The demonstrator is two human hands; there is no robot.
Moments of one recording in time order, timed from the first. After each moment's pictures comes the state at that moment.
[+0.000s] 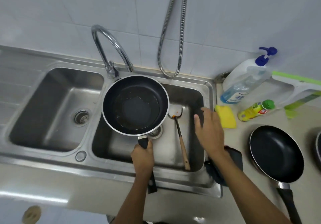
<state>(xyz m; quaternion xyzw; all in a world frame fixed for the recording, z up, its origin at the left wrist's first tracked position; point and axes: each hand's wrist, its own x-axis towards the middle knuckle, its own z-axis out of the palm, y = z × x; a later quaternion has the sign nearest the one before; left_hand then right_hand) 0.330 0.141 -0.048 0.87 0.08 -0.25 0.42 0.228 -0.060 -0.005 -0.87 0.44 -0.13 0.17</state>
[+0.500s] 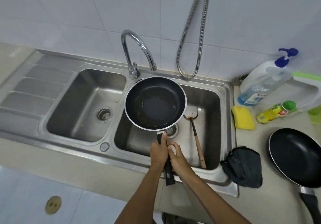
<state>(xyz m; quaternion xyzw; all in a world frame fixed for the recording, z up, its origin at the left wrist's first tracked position) 0.337 0.157 -0.053 0.81 0.06 -0.32 0.49 0.255 0.108 -0.048 -0.59 0.43 0.05 0.69</state>
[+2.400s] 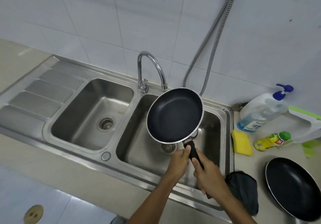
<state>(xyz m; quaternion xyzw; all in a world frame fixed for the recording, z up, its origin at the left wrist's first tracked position) 0.318 0.122 0.006 0.70 -0.13 -0.44 0.55 0.209 0.044 0.052 -0.85 0.33 0.02 0.41</state>
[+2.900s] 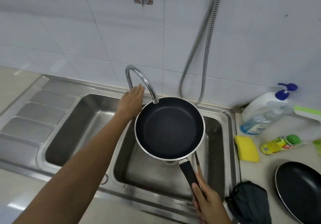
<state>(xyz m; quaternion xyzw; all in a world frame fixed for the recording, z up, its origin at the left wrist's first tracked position) 0.615 0.095 0.070 0.90 -0.43 -0.02 -0.01 0.201 0.064 0.020 -0.68 0.40 -0.08 0.60</state>
